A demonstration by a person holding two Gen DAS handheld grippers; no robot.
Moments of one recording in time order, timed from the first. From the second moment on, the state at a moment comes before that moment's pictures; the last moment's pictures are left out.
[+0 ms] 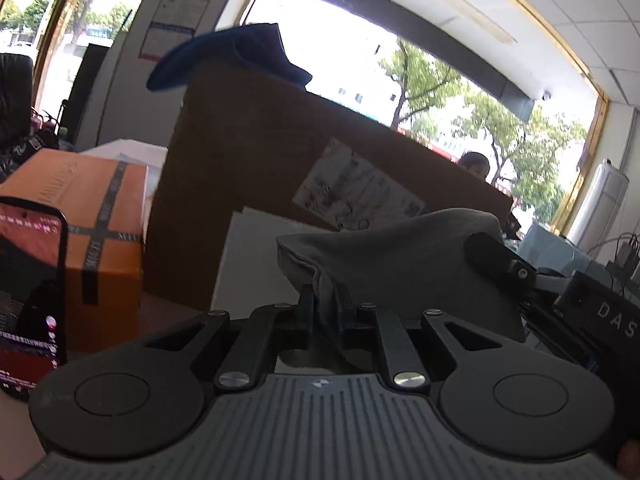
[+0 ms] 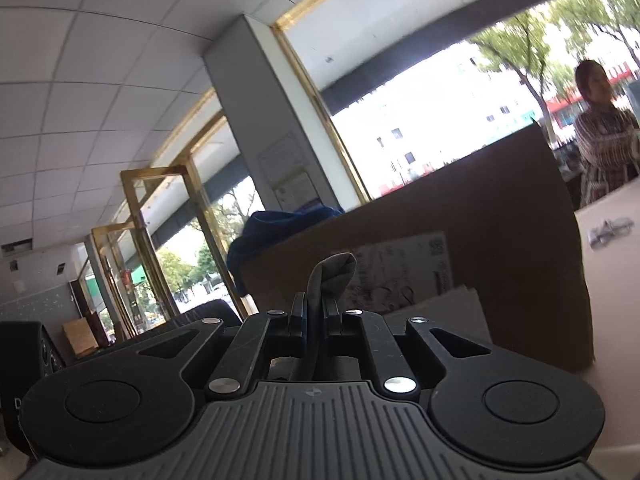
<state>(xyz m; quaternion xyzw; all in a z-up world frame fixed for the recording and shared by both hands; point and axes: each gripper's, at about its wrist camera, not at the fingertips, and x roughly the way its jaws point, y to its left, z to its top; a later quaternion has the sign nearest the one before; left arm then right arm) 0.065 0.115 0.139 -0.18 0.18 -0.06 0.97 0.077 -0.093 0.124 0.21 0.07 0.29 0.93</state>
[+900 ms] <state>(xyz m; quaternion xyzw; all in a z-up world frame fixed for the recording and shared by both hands) 0.099 0.096 0.105 -0.15 0.34 -0.09 0.92 0.102 -0.088 0.099 0.16 0.27 0.20 0.93</state>
